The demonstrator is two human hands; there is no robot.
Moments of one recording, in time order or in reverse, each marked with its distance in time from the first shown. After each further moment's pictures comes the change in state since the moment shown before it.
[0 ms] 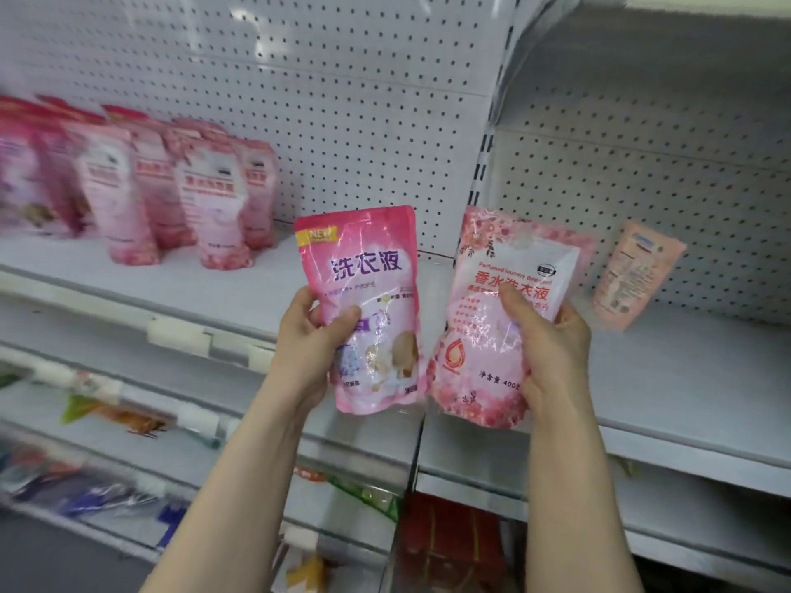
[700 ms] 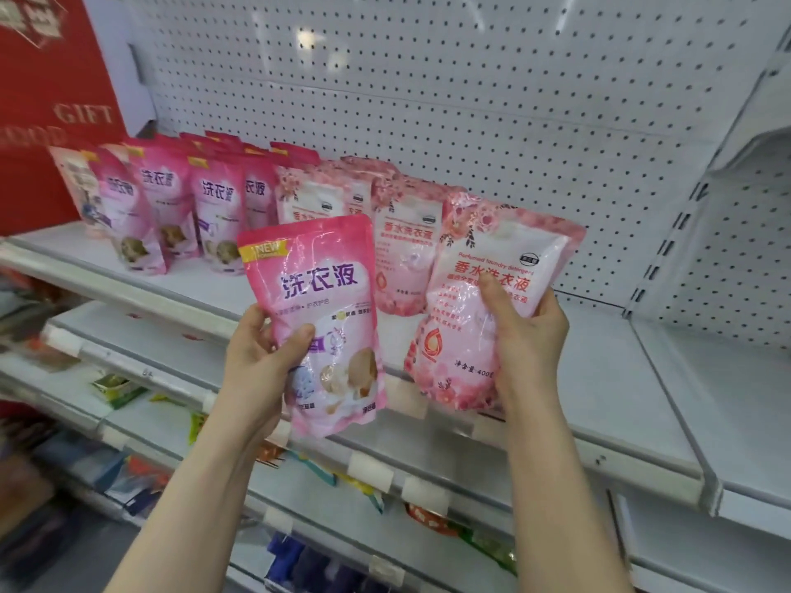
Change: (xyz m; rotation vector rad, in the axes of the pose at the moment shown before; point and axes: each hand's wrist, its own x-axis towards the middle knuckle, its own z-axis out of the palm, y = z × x) left_hand 0.072 0.136 -0.292 0.068 0.152 0.159; right_hand -0.067 0.092 0.309 0.028 -0.098 -0.111
